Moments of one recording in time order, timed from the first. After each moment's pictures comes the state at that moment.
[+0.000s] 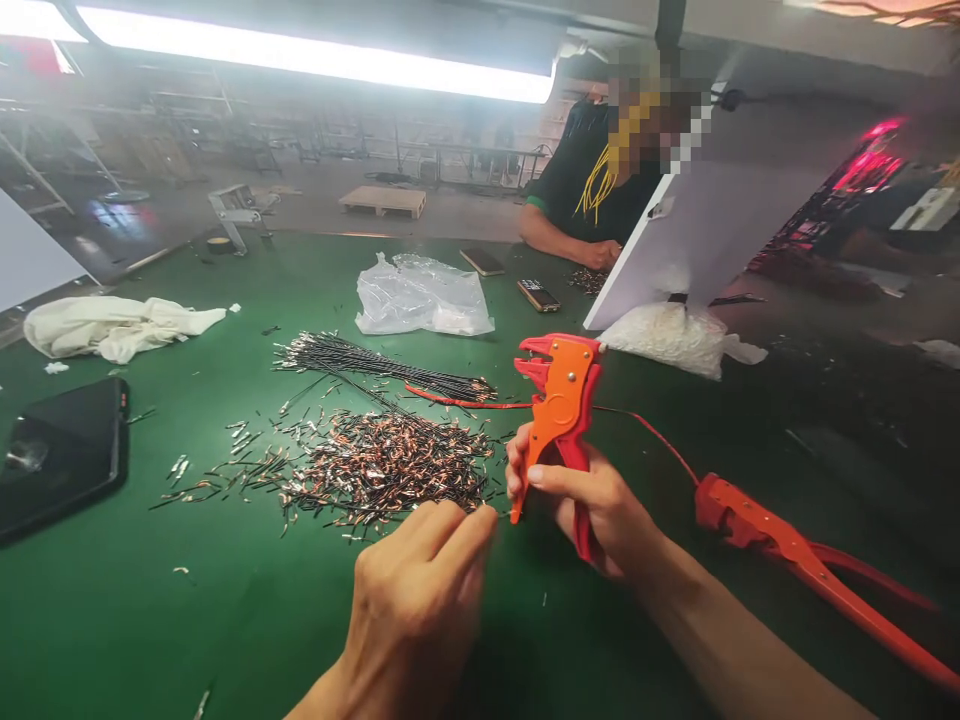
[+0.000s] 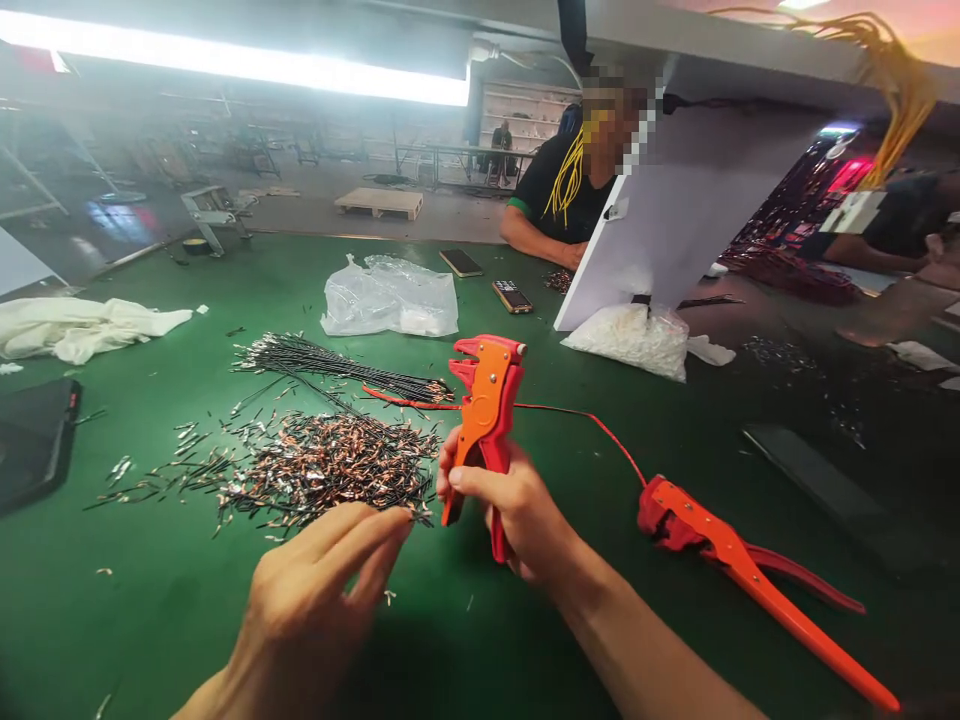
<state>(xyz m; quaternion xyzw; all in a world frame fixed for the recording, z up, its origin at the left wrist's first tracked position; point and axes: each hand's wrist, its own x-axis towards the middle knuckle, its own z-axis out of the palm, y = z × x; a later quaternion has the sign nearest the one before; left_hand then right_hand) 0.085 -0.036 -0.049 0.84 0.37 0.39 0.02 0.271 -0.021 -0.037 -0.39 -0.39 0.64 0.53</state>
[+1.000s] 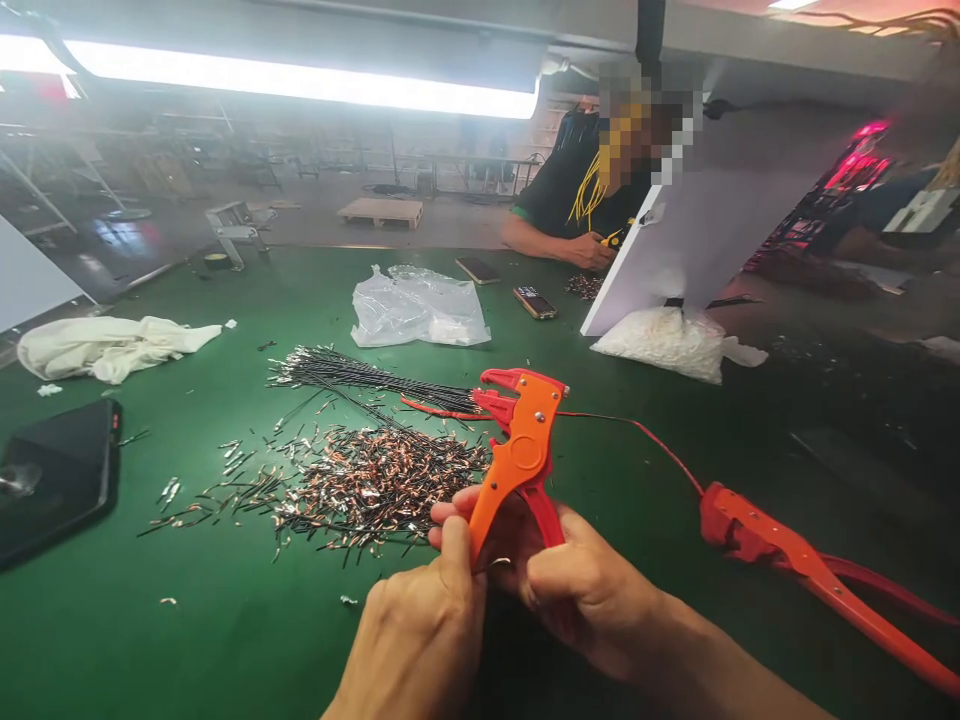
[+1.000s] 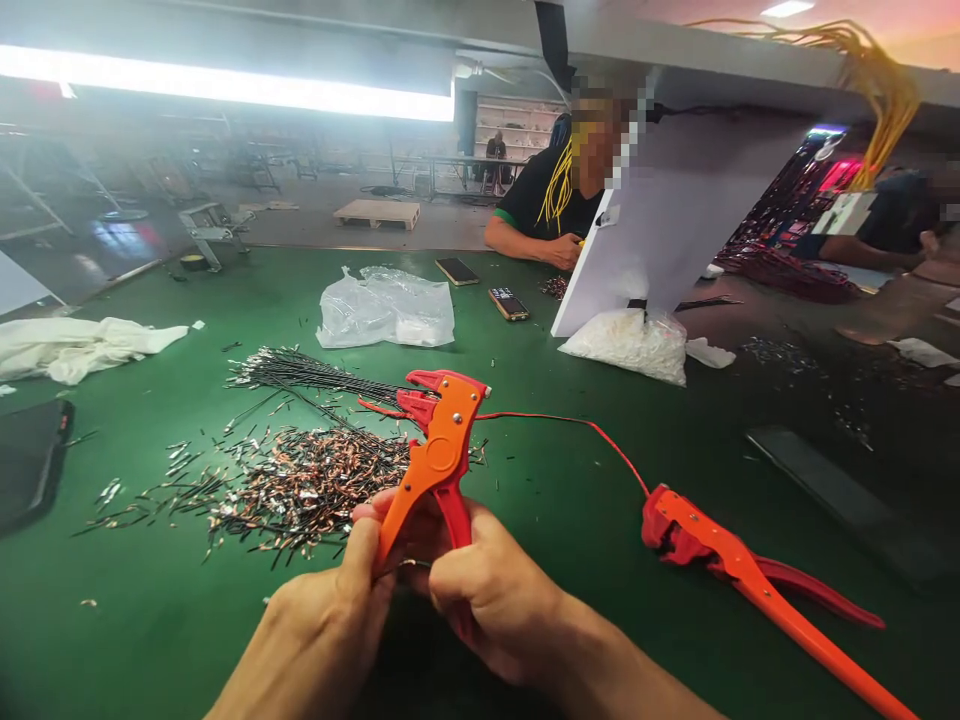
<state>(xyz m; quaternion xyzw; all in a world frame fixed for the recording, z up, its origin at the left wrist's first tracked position) 0.089 -0.042 -0.050 0.88 0.43 0.22 -0.04 0.247 -0.044 -0.025 -0.34 -0.27 0.77 0.46</state>
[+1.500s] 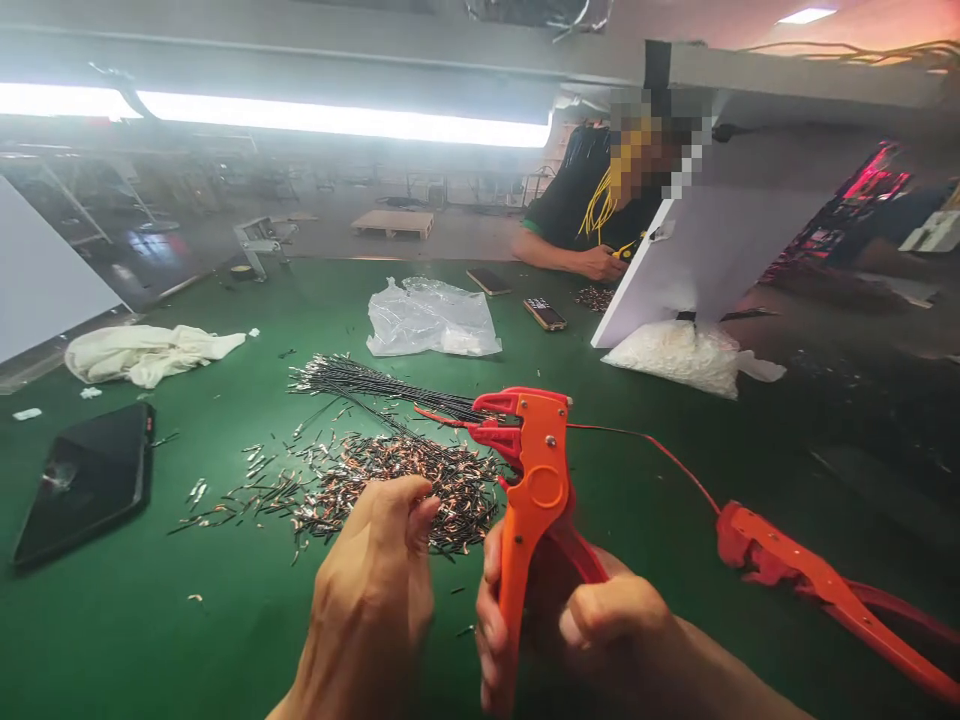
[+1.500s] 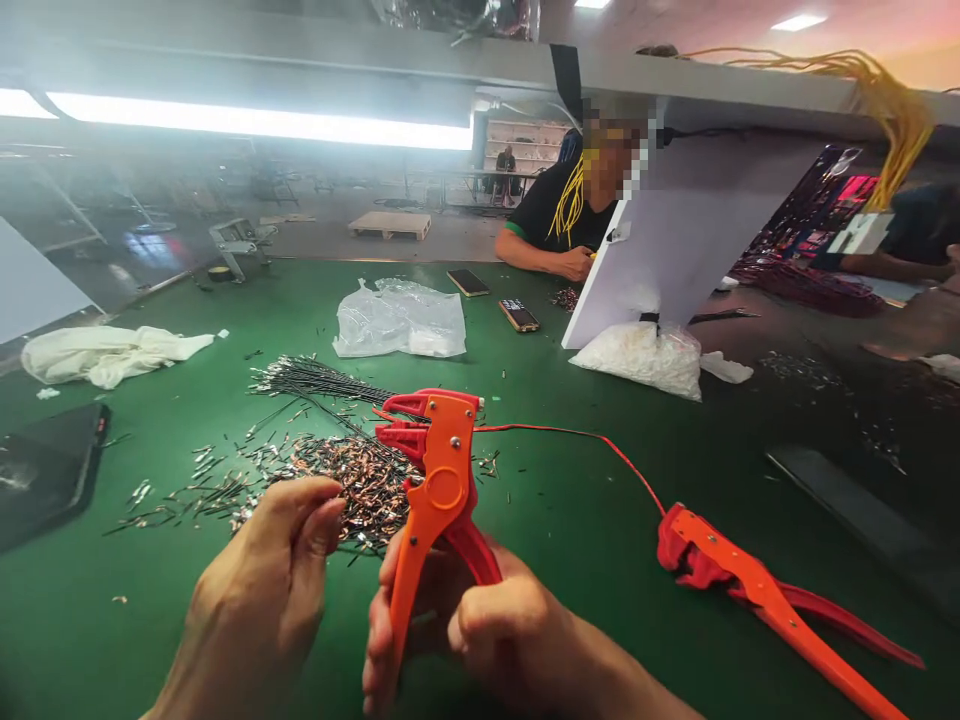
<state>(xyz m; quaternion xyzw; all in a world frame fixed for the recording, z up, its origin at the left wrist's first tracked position) 0.062 -0.020 -0.026 0.79 0.48 0.38 -0.02 0.244 -0.052 -0.038 -0.13 -0.28 0.84 0.45</state>
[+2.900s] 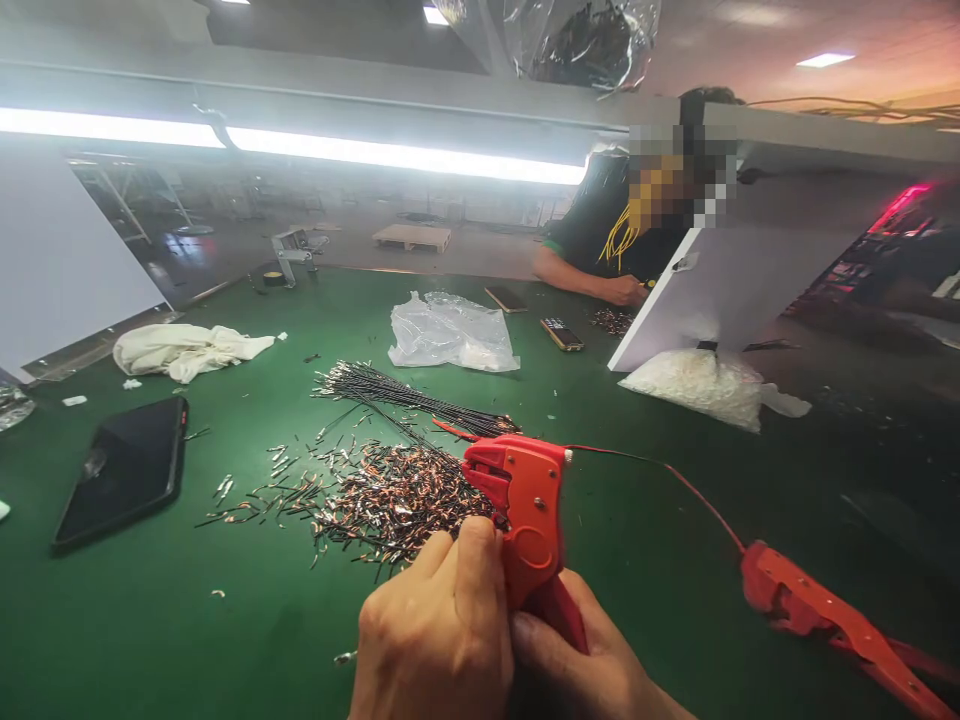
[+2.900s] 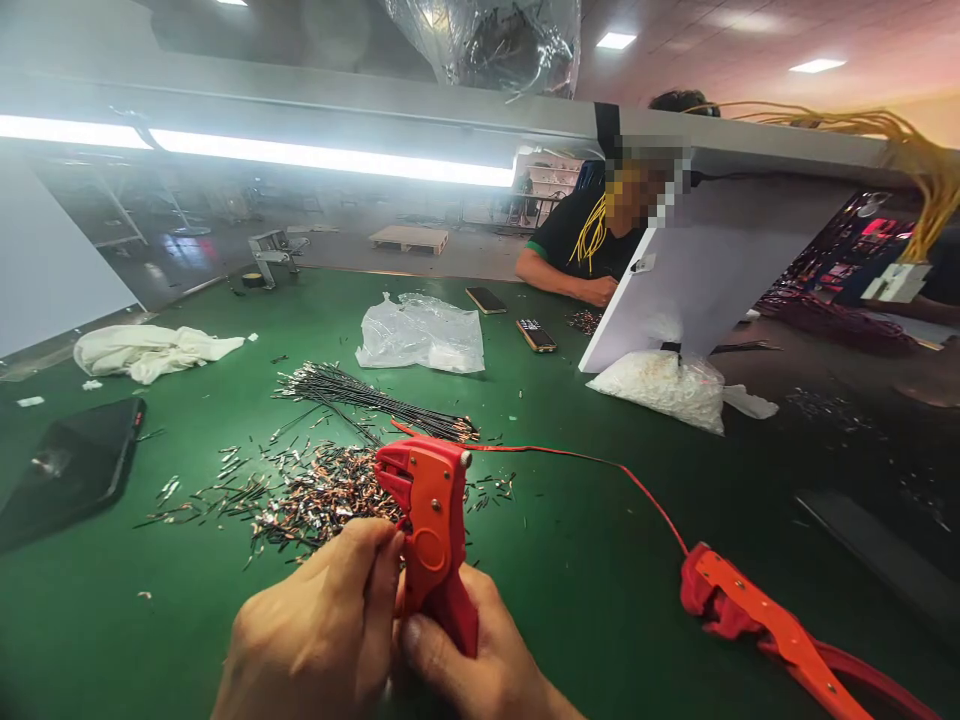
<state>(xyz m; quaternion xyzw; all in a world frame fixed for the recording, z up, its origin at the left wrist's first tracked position) 0.084 -0.036 -0.016 0.81 0.45 0.37 -0.11 0.225 -0.052 -0.054 -0.31 -0.45 0.71 0.45</state>
